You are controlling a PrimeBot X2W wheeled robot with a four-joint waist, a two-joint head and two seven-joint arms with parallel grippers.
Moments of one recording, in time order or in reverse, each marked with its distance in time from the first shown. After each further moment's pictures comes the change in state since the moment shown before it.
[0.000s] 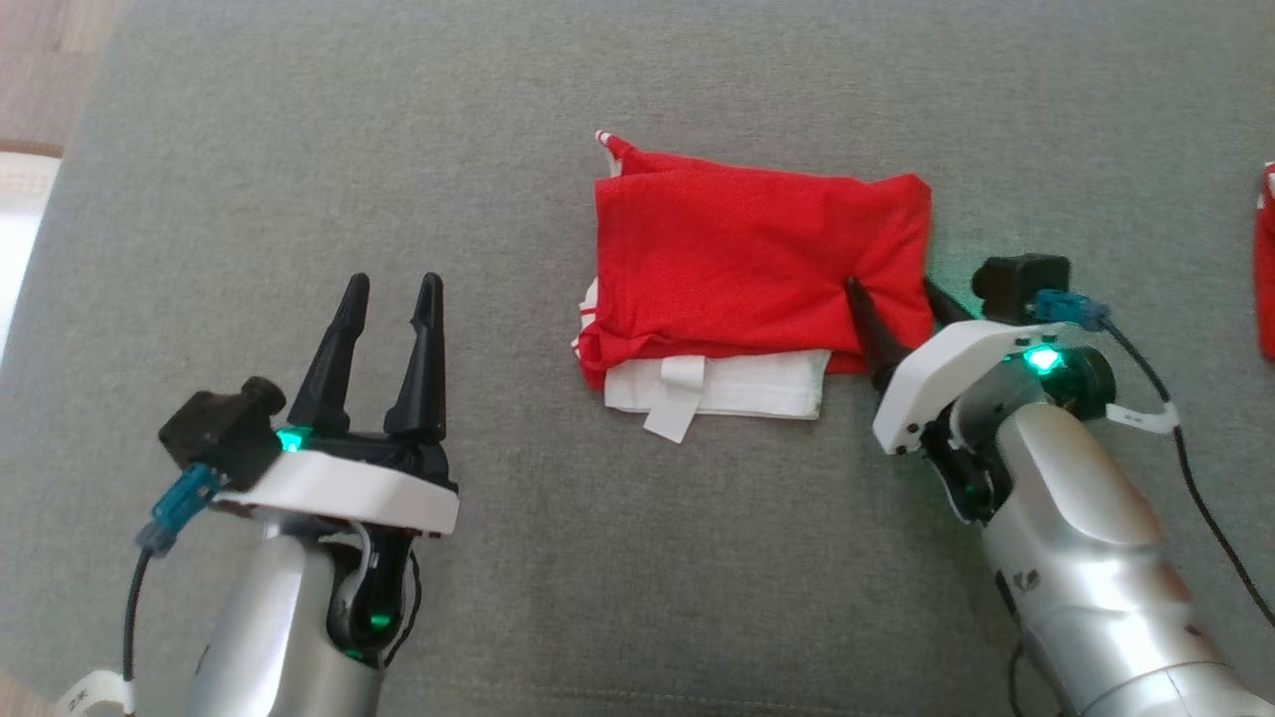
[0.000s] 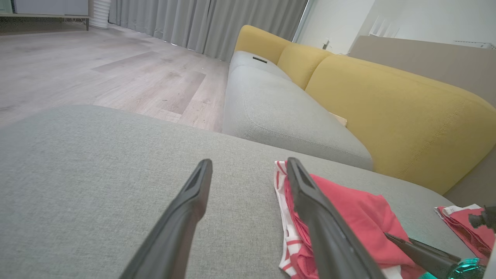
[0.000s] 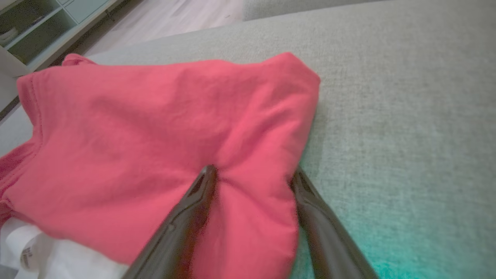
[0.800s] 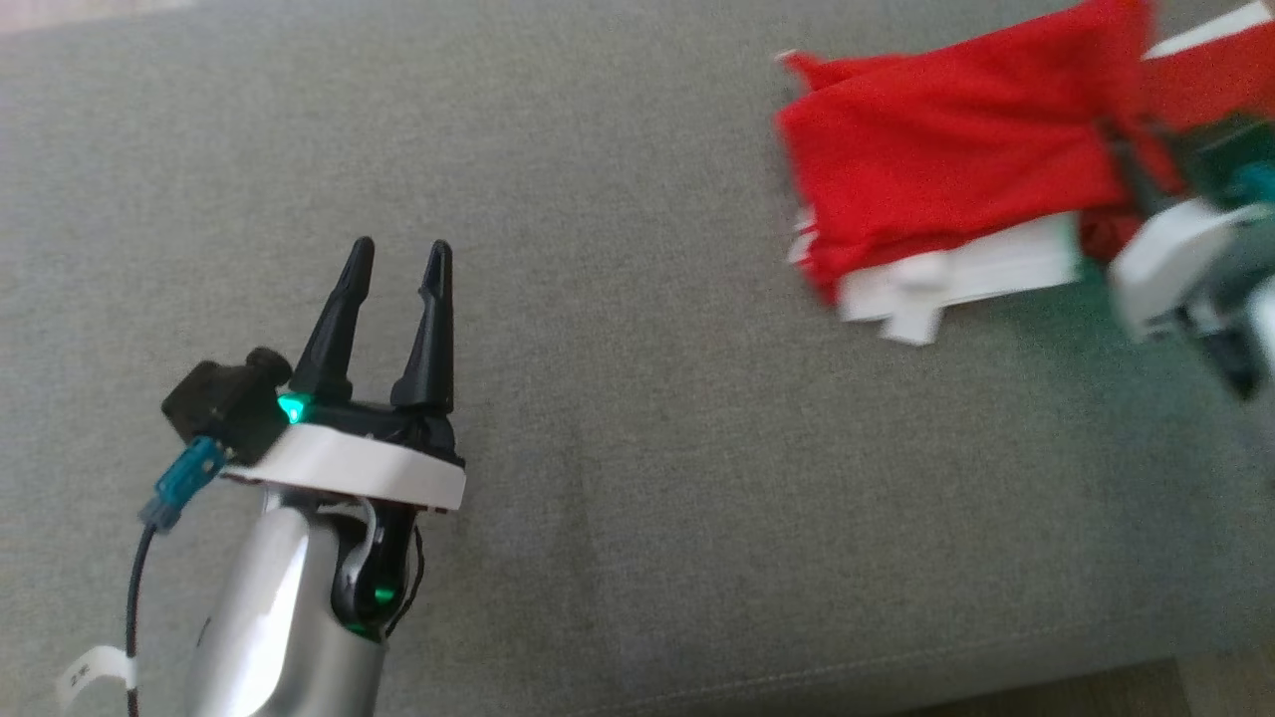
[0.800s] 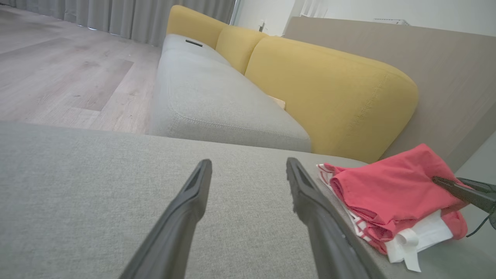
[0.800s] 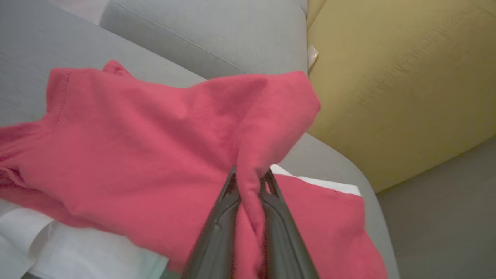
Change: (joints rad) left arm -0.041 0.001 -0.010 -0.018 0.037 0.000 0.000; right arm -0.145 -0.424 0.163 -0.146 -0.233 0.000 -0.051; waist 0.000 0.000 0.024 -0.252
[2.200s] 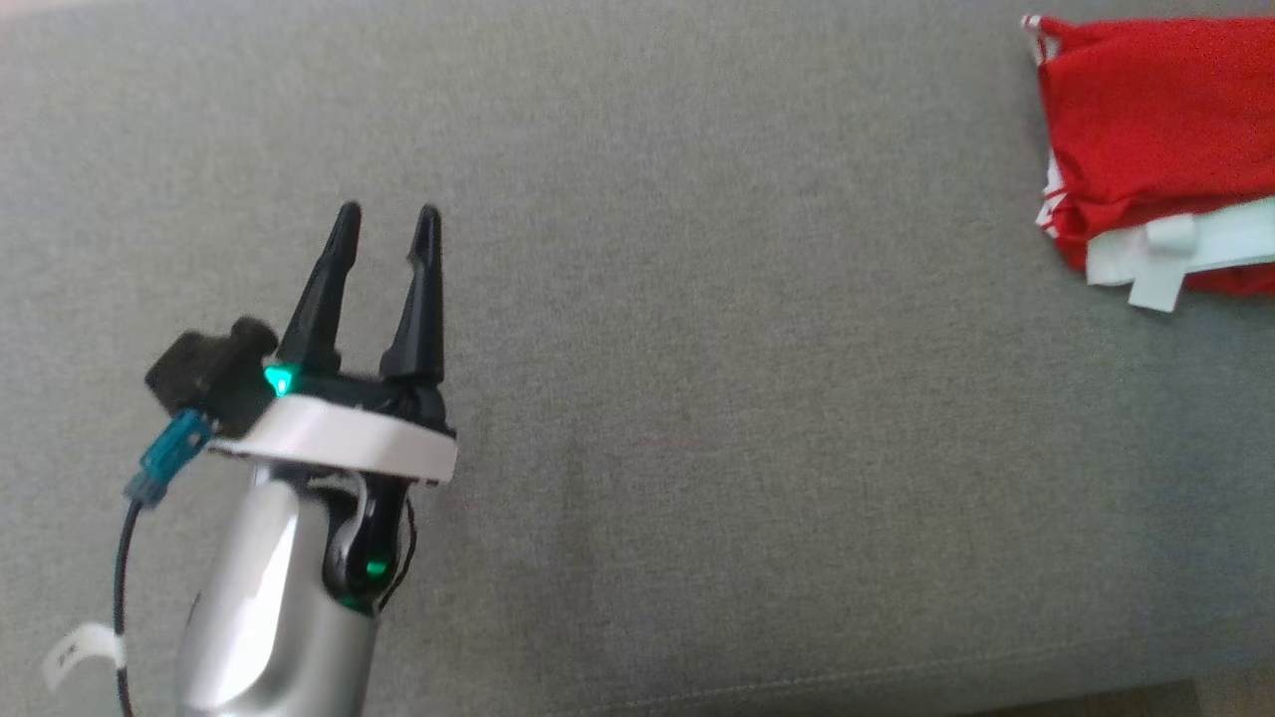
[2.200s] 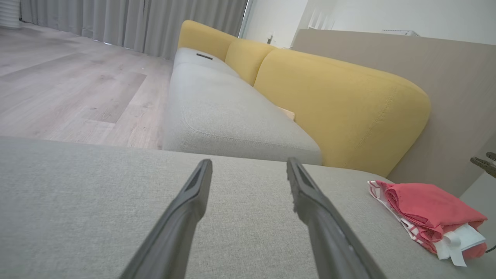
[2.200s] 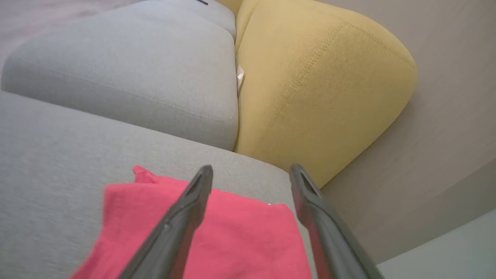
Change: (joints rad) left arm -0.055 -0.001 0.008 0.014 0.002 0.000 0.000; right arm 0.002 -0.015 -0.357 -0.077 -0.076 0.000 0.057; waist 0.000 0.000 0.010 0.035
